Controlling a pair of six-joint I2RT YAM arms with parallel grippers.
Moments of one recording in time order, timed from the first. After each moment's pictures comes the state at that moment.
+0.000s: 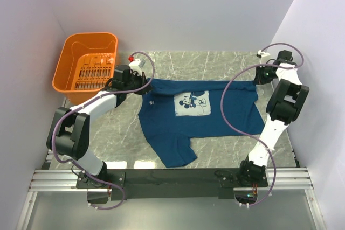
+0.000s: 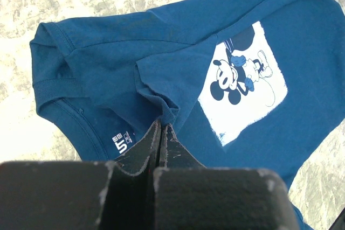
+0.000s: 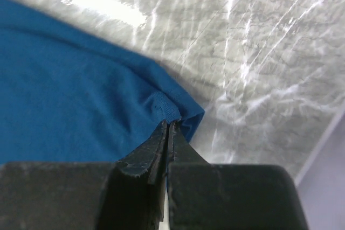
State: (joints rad) left arm -0.31 1.59 0.98 0.09 0.38 -0.29; right arm -0.40 2.23 1.82 -0.71 -0.50 -0.60
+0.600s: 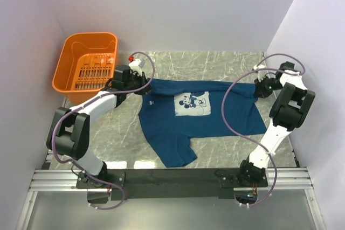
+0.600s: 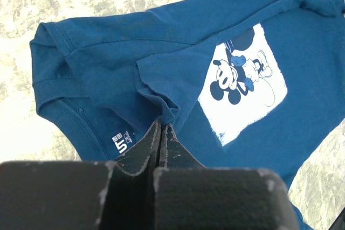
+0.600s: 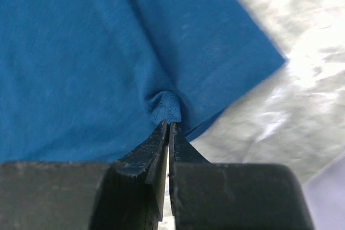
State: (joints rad) left arm -0.31 1.59 0.98 0.09 0.38 -0.29; right arm -0.46 2.09 1.60 -0.86 -0.59 -1.07
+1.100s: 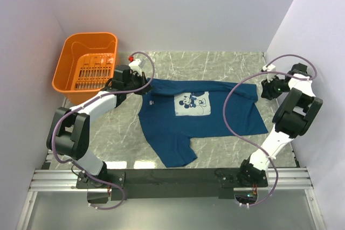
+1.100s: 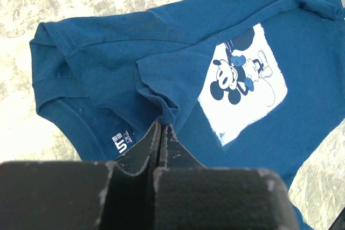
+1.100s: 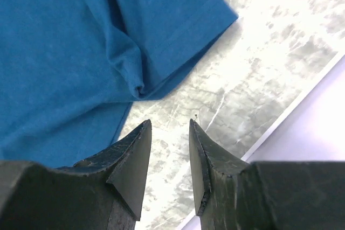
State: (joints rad) left arm -0.31 1.59 0.98 0.09 0.38 -0.29; right arm -0.54 1.96 1.50 -0.80 -0.59 -1.13
